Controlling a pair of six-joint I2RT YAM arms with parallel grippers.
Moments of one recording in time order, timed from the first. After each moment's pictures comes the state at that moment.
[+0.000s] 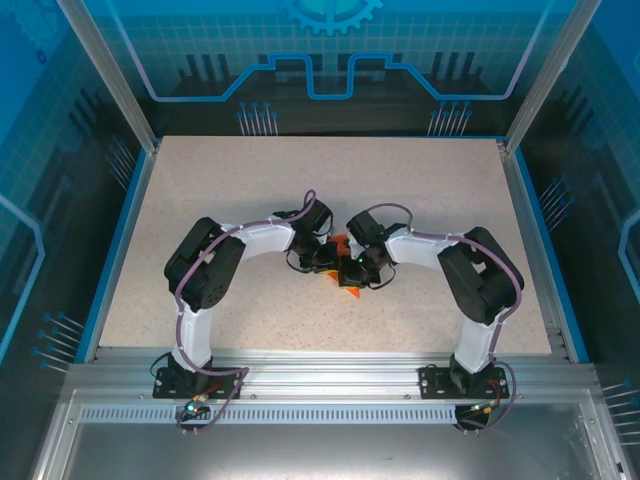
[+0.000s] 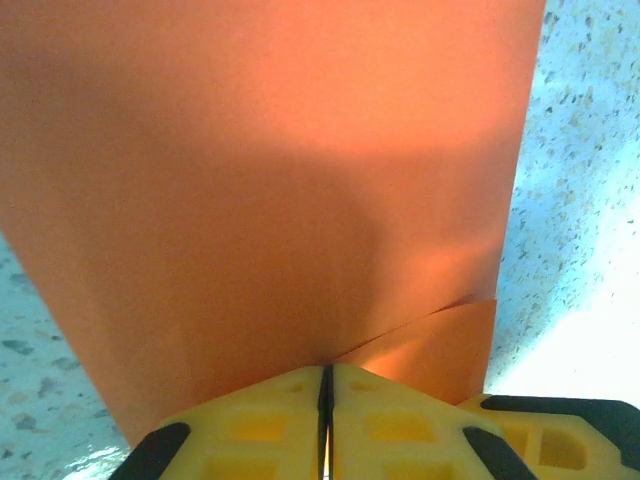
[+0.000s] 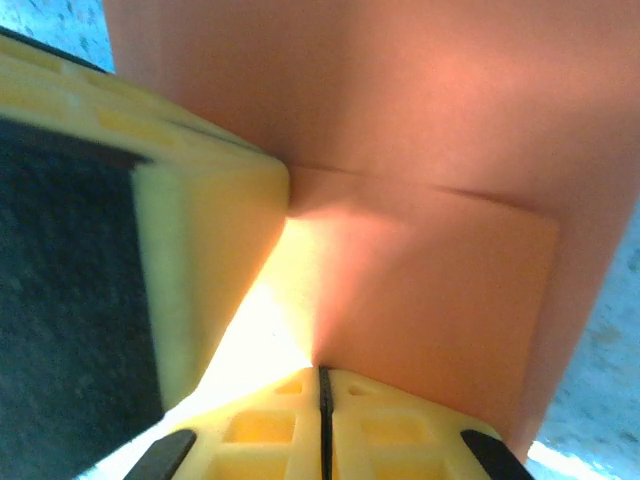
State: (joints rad) left arm -0.59 2.01 1.25 -0.48 0.43 -0.67; right arm 0.60 1.82 1.02 -0.52 -0.42 0.60
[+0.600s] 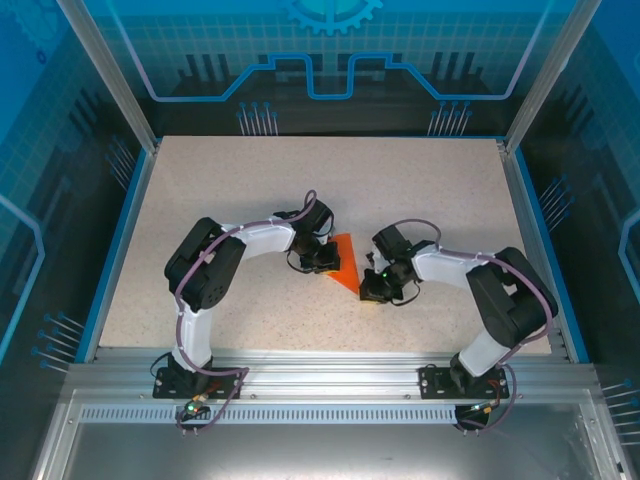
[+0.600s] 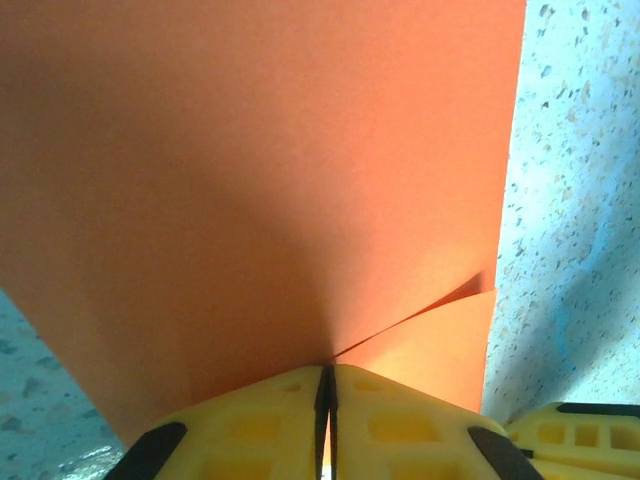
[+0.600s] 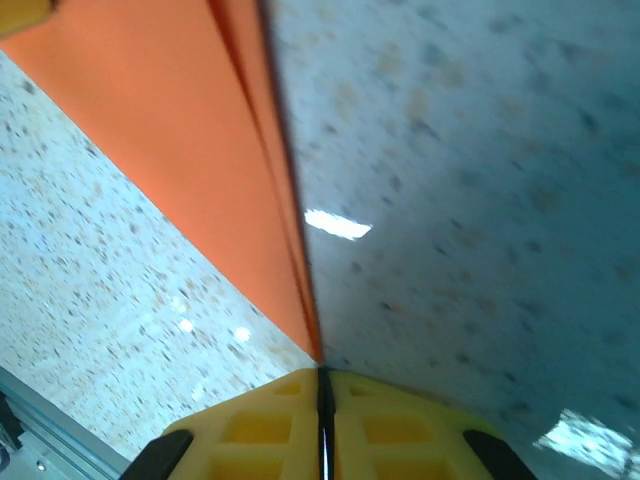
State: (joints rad) left arm -0.59 2.00 1.25 -0.48 0.43 -0.68; right arm 0.52 1.61 0.76 -0.50 -0.44 0.59
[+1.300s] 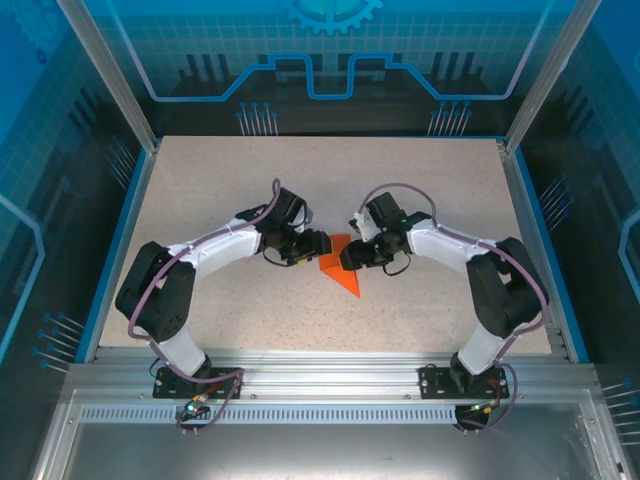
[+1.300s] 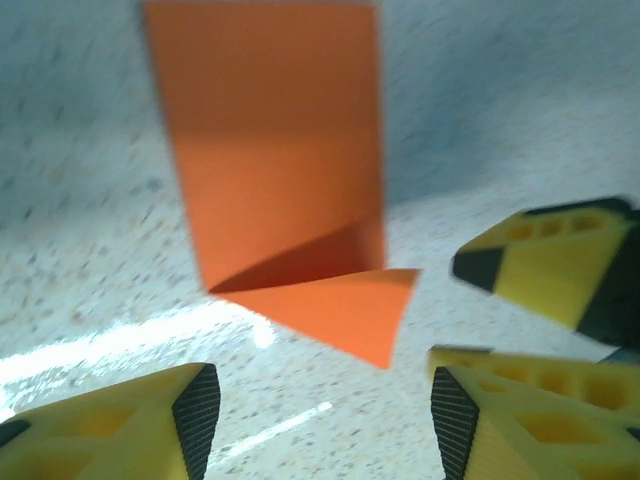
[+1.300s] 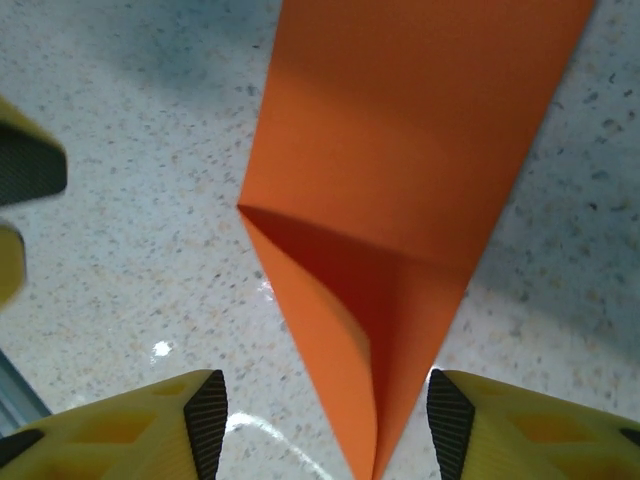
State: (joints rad) left arm -0.51 1.68 1.07 -0.48 0.41 -0.75; right arm 0.49 1.72 1.05 -0.53 -0.44 0.24
